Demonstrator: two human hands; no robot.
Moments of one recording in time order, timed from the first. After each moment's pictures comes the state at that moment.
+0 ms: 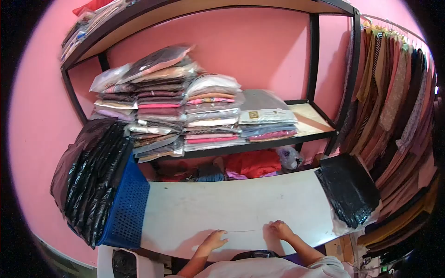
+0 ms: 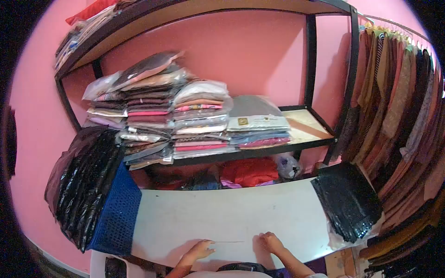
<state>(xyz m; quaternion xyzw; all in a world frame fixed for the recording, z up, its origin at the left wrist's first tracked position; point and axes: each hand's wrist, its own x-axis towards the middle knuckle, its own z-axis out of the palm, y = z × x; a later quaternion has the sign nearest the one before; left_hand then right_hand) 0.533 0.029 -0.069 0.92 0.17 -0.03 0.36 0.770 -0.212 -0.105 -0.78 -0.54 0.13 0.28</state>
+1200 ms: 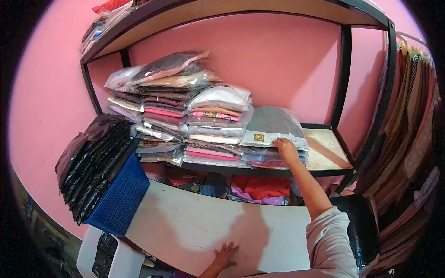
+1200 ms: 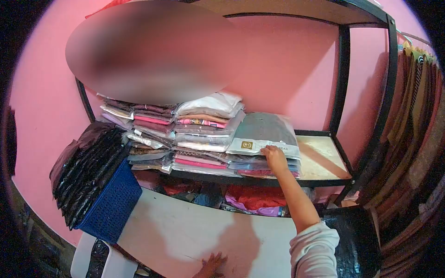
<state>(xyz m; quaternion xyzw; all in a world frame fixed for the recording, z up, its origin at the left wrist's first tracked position) 0.645 -0.075 -0.111 0.92 0.30 -0.10 0.24 1.085 0.020 0.129 -0.67 -0.61 -0.29 0.32</state>
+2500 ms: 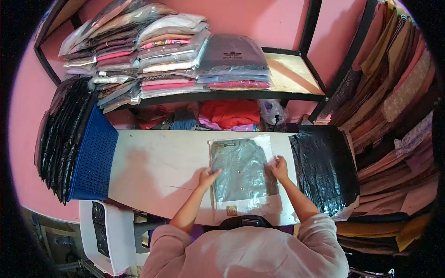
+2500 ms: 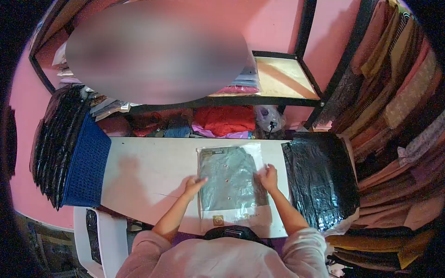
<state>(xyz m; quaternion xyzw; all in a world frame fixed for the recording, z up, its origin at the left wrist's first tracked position) 0.723 -0.055 -0.114 0.69 0.42 0.12 0.58 0.976 -0.269 -0.155 -0.81 -0.27 0.08 0.52</state>
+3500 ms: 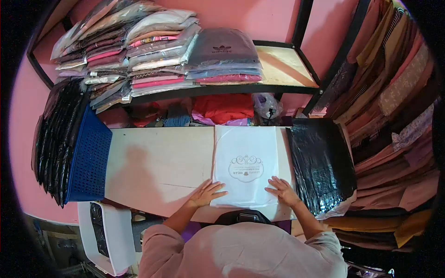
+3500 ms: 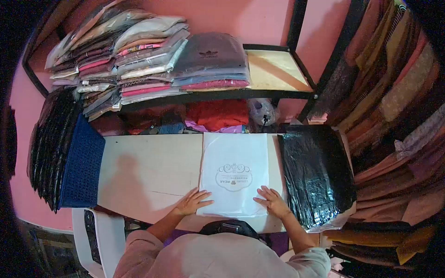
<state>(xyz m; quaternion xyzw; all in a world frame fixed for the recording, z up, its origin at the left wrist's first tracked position) 0.676 -0.104 -0.077 0.99 -0.09 0.04 0.12 0.927 -0.392 -0.090 -0.73 -0.66 0.07 0.16</state>
